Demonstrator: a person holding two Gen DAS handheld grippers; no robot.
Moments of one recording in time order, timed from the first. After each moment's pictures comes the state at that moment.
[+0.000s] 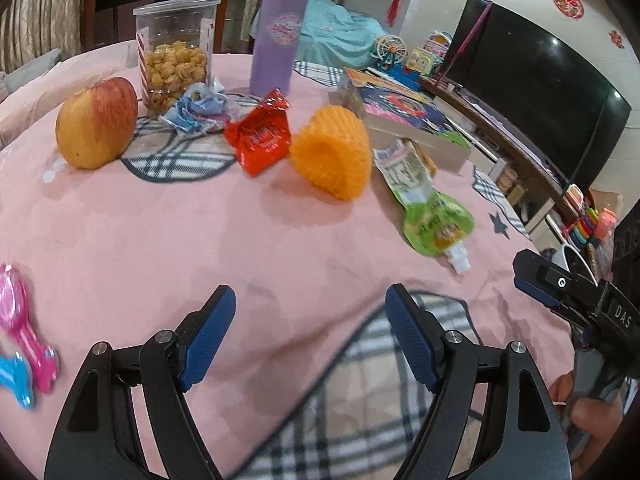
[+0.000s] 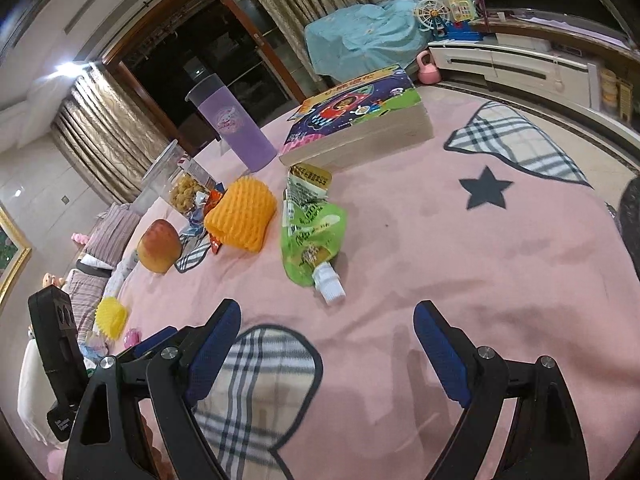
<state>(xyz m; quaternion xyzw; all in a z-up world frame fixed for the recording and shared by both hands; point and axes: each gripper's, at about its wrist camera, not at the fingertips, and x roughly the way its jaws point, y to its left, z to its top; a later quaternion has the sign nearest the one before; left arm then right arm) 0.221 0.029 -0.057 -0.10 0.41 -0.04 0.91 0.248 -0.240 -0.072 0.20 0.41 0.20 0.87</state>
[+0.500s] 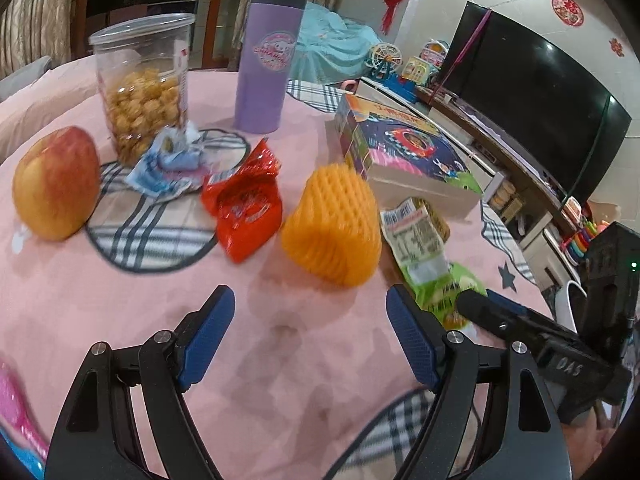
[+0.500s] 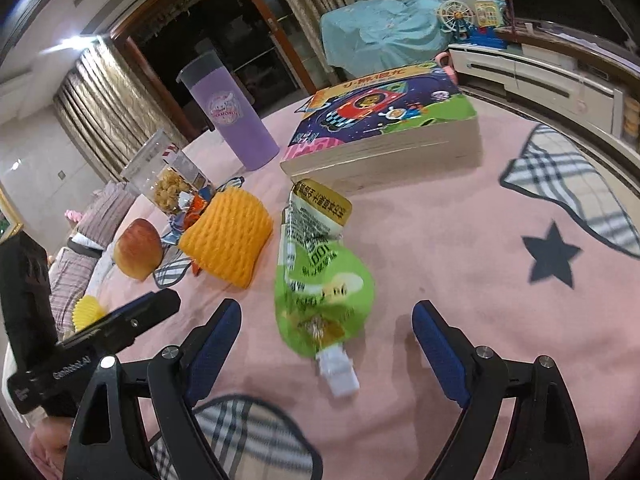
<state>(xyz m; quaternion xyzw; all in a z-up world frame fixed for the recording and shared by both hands) 0.292 0.033 -0.043 -0.10 0.40 -0.06 0.91 0.311 -0.209 -0.085 0.15 0.42 0.22 0.87</state>
